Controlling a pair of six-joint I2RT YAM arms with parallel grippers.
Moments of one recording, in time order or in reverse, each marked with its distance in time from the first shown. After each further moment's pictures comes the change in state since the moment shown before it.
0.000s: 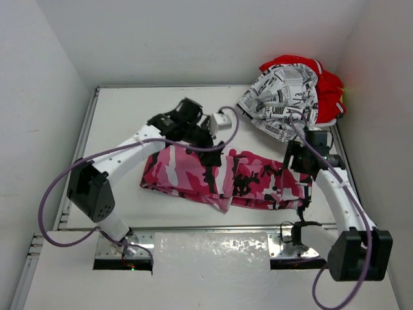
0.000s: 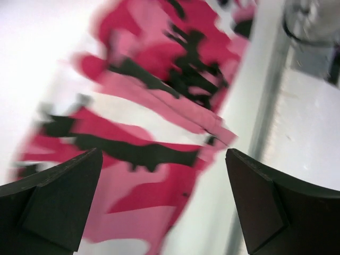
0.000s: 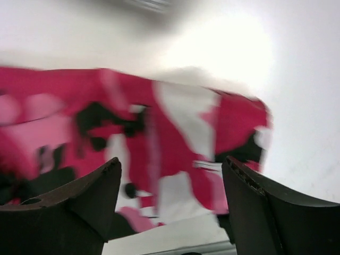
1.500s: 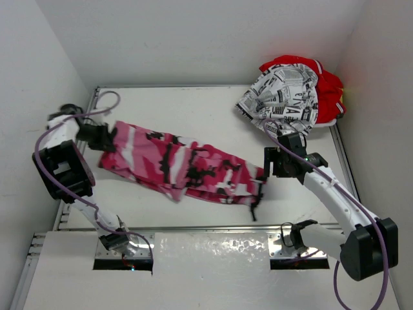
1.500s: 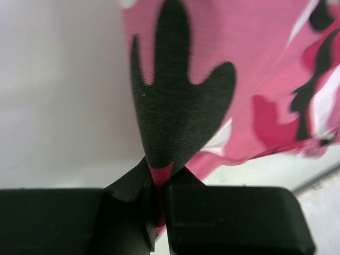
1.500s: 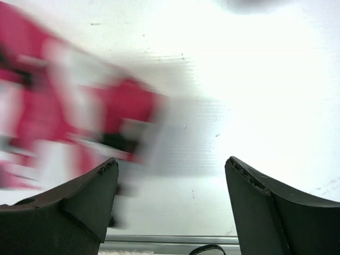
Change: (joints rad) left arm 1.070 0.176 -0.023 -0.301 -0.043 0.212; right arm 0.367 0.020 0.033 -0.035 0.081 0.063
